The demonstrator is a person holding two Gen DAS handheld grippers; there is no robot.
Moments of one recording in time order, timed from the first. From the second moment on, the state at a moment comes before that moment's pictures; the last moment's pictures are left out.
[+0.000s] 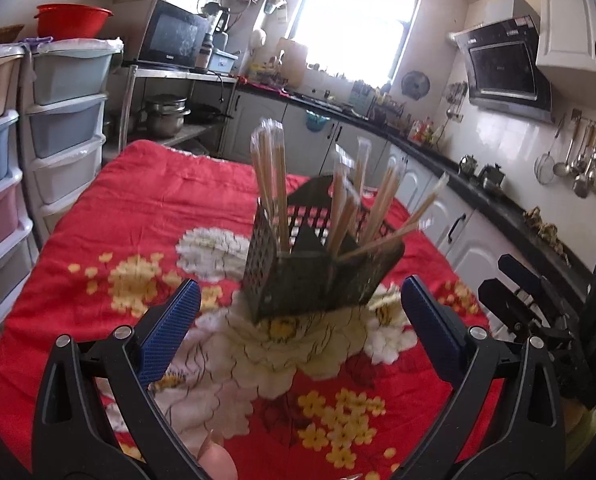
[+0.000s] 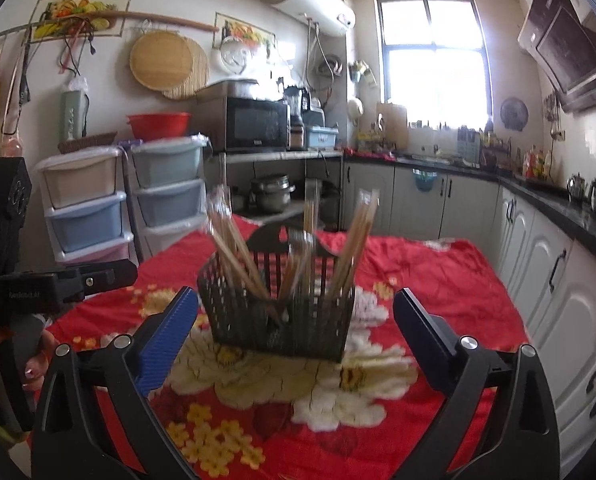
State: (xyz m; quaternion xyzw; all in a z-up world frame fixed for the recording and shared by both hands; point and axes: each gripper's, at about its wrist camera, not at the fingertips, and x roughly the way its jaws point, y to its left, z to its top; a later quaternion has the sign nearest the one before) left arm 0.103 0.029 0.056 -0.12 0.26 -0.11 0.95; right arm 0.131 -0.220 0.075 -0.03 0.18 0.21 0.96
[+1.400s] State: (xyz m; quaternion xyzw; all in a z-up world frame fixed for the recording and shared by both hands) left arm 0.056 0.007 0.005 -0.07 0.16 -0.06 0.98; right arm 0.069 -0.242 0.018 0.02 0.09 0.14 0.99
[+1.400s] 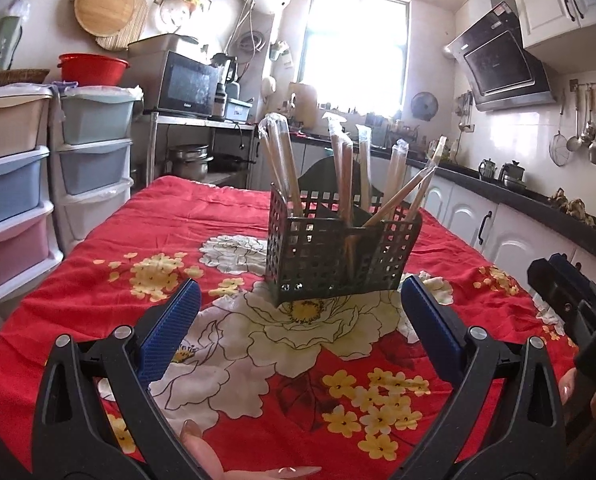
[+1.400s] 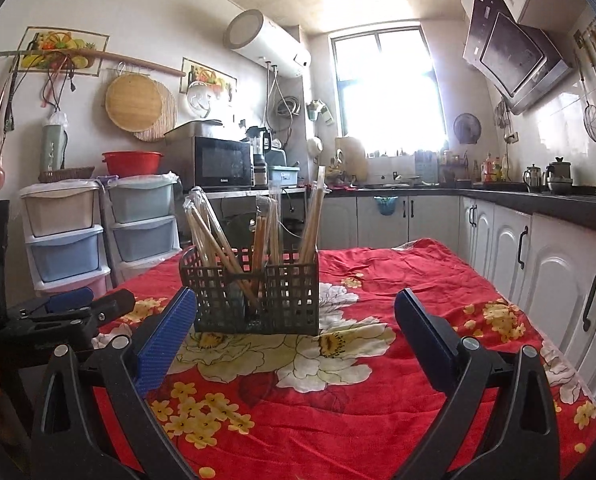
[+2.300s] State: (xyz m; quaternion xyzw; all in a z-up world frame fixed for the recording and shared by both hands) left arm 0.052 0.011 0.007 -0.08 0.14 -0.06 0.98; right arm 0.070 -0.242 0.016 0.02 0.09 0.14 0.99
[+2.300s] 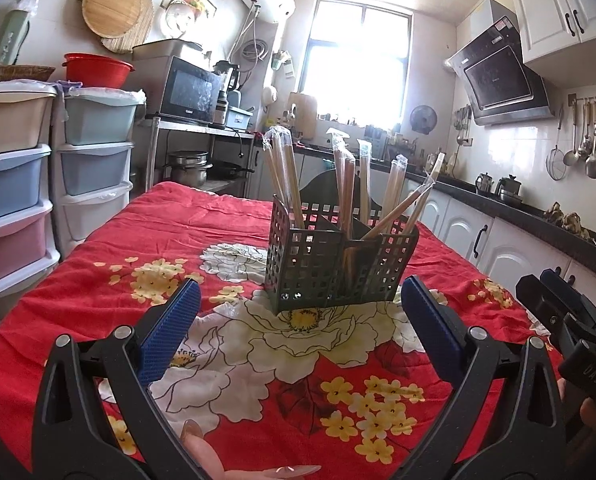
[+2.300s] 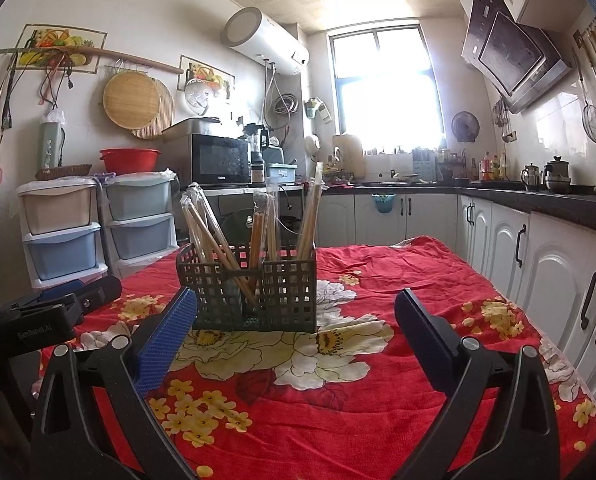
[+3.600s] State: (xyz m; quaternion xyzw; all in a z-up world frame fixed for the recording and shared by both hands) left arm 0.058 0.013 0.009 -0.09 0.15 -0.06 0.98; right arm 0.084 -0.254 0.013 0.05 0.13 0.10 0.99
